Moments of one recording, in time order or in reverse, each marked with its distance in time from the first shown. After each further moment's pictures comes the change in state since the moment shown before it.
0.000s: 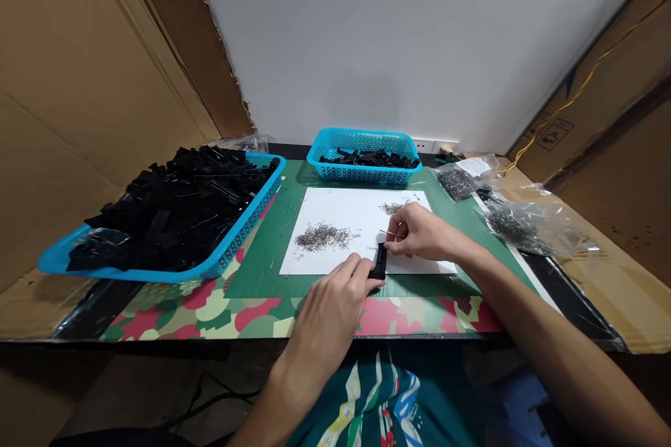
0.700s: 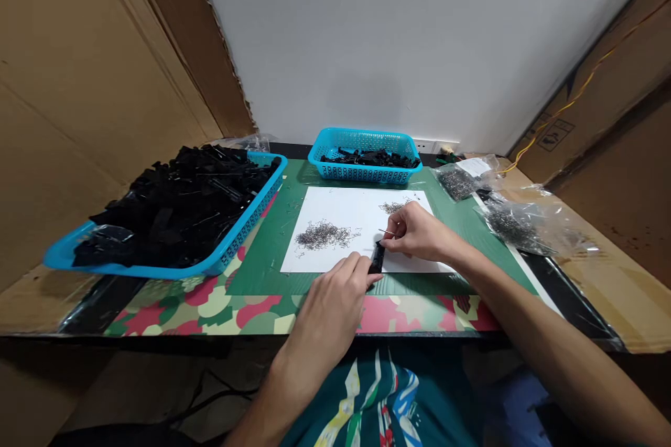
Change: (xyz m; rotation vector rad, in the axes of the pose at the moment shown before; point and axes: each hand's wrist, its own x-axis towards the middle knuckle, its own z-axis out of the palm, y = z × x) left_hand 0.002 0.001 -0.003 -0.034 -0.052 -0.008; right_hand 0.002 0.001 0.008 0.000 0.065 -0.033
